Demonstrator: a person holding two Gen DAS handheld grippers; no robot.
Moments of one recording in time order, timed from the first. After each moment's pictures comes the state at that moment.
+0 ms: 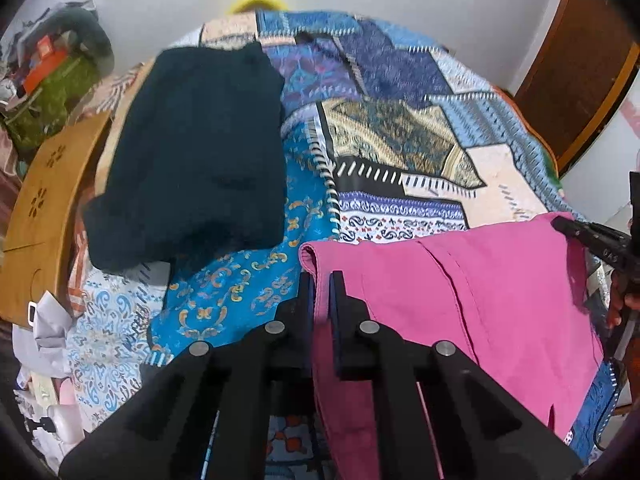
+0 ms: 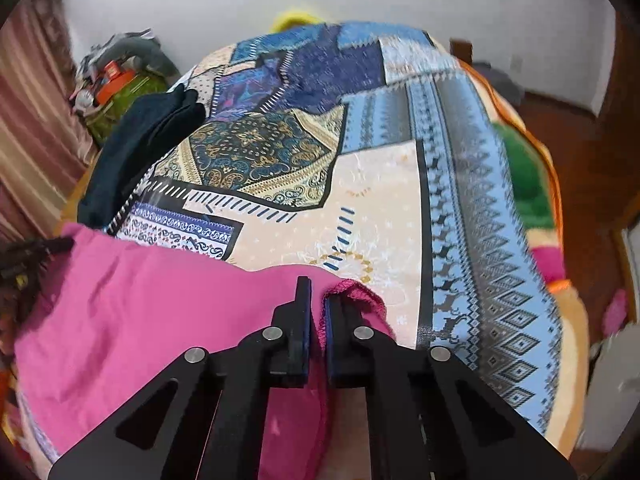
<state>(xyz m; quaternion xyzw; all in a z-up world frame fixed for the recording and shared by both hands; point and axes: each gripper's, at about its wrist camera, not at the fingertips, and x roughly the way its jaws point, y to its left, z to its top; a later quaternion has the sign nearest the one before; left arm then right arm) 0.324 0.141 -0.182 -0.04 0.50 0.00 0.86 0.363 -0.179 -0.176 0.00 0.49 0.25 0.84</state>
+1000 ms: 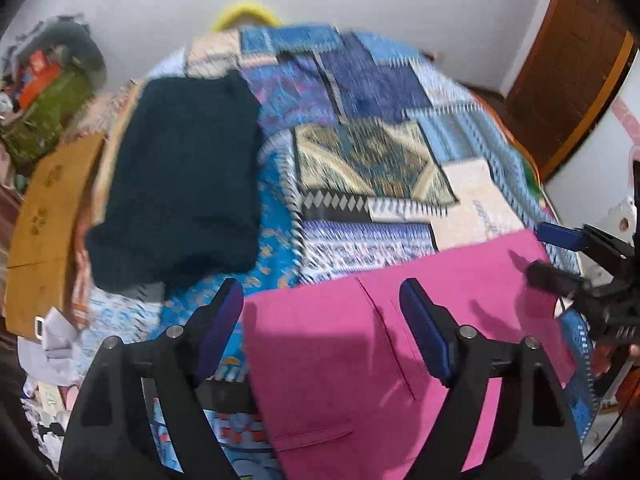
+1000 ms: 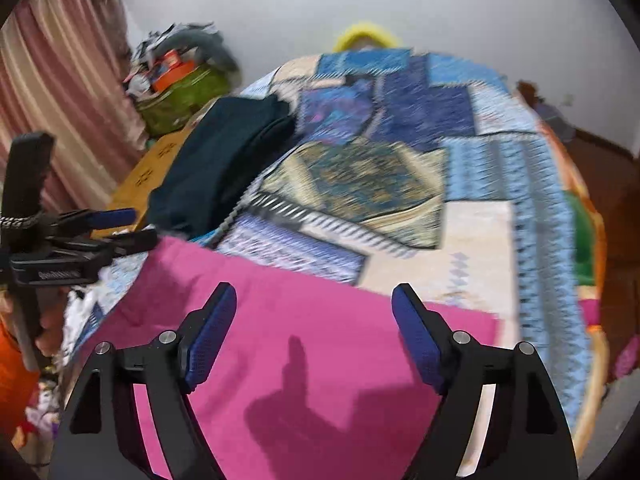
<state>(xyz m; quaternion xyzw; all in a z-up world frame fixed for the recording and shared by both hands) 0.347 0.109 -0.156 -0.03 0.52 -0.01 0.85 0.339 -0.093 -0.122 0.00 0.47 0.34 0.81</state>
